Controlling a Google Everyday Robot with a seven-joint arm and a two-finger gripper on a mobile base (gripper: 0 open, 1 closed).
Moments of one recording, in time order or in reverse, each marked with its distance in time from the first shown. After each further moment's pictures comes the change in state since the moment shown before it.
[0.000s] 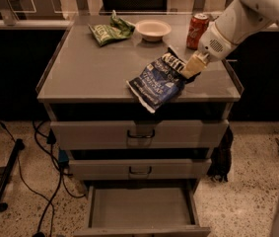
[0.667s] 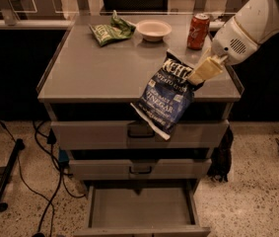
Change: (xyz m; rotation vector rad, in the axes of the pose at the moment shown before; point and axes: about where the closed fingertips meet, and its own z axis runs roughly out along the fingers) arm 0.014 0.071 -0.048 -0.103 -0.034 -0.111
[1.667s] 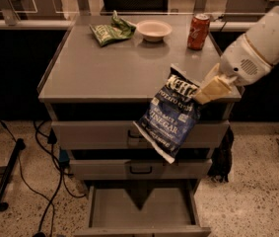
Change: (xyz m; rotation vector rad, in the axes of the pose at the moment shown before) arm 0.022 0.050 0.001 -0.004 -0.003 0.020
